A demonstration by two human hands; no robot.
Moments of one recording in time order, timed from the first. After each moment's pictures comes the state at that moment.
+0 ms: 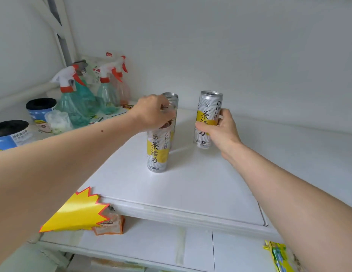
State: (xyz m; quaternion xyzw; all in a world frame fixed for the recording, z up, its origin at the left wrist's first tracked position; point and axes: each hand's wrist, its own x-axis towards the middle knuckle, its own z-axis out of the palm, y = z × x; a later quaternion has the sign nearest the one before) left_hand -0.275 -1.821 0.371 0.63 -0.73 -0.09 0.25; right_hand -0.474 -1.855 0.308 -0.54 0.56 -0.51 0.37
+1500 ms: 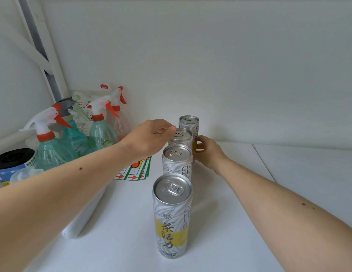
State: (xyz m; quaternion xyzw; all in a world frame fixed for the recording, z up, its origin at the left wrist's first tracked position) left_hand -0.235 -1.932 0.355 0.57 -0.74 -0.19 0.31; right_hand -0.424 -2.025 0.259 -0.65 0.54 -0.39 0.36
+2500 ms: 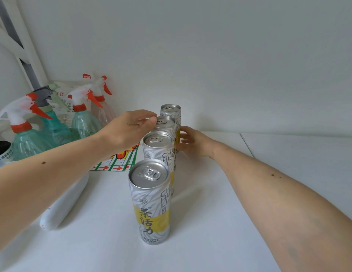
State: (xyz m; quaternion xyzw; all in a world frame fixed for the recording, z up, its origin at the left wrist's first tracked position) left_hand -0.233 -1.928 0.344 0.57 -0.73 -0.21 0.33; right_hand -0.439 -2.035 0.258 -0.71 0.49 -0.28 0.41
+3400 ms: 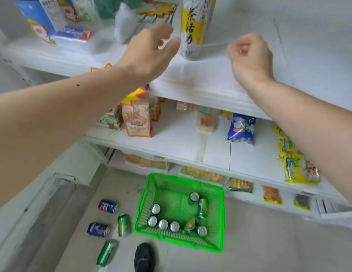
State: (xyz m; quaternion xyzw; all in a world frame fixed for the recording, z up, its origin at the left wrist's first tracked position) left_hand -0.235 -1.666 0.259 0.62 -0.66 -0.17 0.38; right_hand -0.449 -1.735 0.235 -0.64 0.63 -0.41 0.16
